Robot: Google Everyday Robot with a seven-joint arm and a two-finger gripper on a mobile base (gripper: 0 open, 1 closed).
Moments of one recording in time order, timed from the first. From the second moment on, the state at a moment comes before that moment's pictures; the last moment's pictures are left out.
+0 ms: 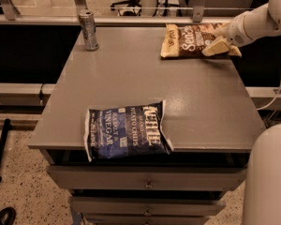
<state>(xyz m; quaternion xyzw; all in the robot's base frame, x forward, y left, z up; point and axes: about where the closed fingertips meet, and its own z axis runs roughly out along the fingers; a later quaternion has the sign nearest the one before) 0.786 -0.286 0.875 -0.48 0.77 0.01 0.42</state>
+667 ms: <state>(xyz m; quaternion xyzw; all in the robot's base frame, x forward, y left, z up) 0.785 -0.265 0.889 -0.51 0.75 0.00 0.42</state>
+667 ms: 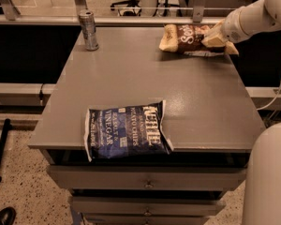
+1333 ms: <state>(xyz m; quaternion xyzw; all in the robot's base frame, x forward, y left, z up) 0.751 -0.216 0.952 -0.54 0.73 -0.03 0.42</state>
